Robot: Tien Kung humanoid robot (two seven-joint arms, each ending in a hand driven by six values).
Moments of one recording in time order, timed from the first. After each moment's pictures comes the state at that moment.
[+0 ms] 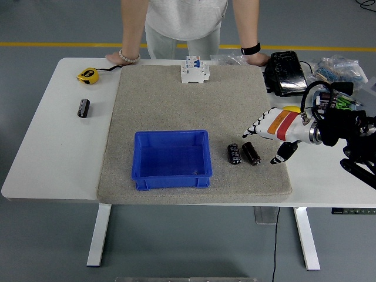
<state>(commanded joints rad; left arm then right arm) -0.11 0.09 -0.40 -0.22 -0.03 0.33 -0.04 0.92 -0.47 0.31 1.03 -2.13 0.01 0.31</state>
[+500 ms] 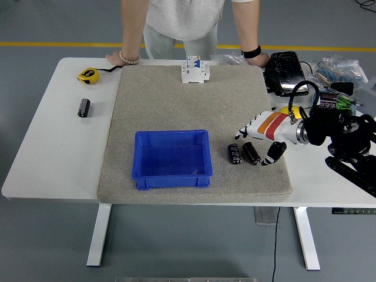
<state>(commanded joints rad) -0.10 0.09 -0.40 -0.22 -0.02 0.34 -0.04 0.93 -0.39 0.31 0.95 -2.10 0.06 0.29</state>
